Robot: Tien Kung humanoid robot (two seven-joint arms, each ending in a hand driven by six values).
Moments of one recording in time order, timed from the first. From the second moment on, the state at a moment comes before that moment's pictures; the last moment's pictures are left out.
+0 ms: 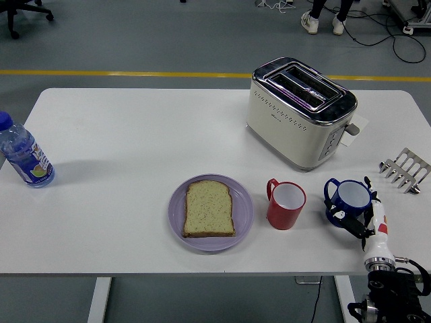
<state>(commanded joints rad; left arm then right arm) -0.09 0.00 -0.15 -0.20 0.59 0.03 0.08 0.18 -0.09 1.00 0.87 -0.87 -0.51 0.54</state>
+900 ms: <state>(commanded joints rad) -0.10 0.00 -0.17 -0.20 0.60 0.03 0.08 0.20 -0.08 0.99 0.85 -0.74 -0.55 0.63</state>
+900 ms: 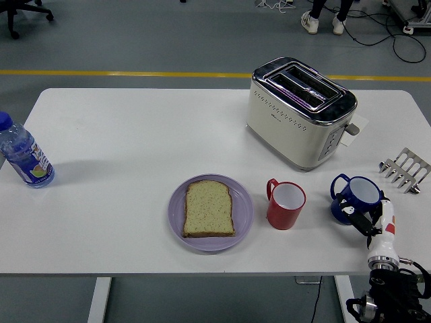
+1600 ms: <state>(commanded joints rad) -0.11 0.00 -0.18 -0.20 0.60 0.03 0.08 0.18 -0.10 1.09 0.93 -0.87 -0.54 0.57</state>
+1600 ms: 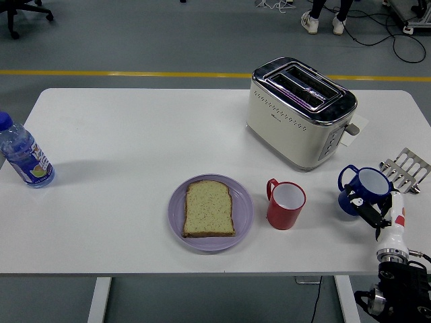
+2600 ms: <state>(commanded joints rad) -0.09 0.00 -0.17 -0.20 0.60 0.03 0.08 0.19 -0.25 1.13 1.56 -1.42 -0.48 -0.04</state>
